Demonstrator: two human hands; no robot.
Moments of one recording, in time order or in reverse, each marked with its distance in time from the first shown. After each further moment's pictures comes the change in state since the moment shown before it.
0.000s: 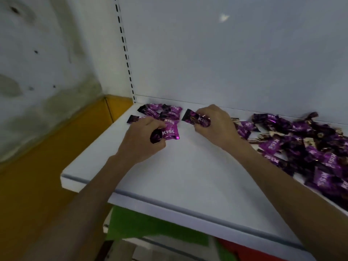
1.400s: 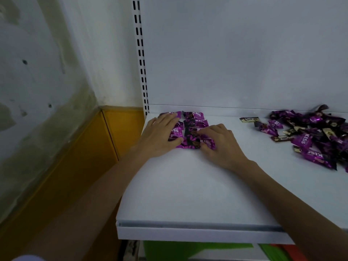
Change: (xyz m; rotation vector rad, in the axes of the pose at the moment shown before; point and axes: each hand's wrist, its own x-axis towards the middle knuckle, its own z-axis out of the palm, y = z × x) left_hand 0.072 -0.133 -0.001 0.098 -0.326 0.296; right_hand 0.017 -0.088 0.092 -0.156 0.047 0.114
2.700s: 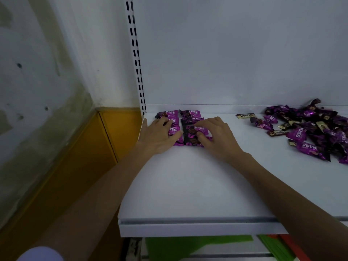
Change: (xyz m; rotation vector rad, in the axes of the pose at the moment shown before) left_hand 0.009 0.004 0.004 0.093 -0.154 -0.185; right_hand 0.009 -0.002 0.000 0.057 0.094 0.046
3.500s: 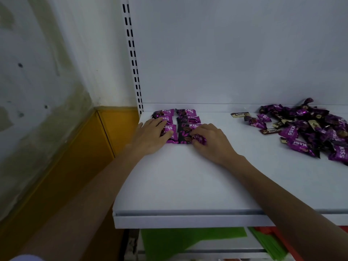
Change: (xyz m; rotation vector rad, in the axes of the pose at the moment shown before) left_hand -0.016 -0.004 0.001 -0.148 0.026 0.005; right_hand -0.017 0.000 -0.004 -0.009 -0.124 0.010
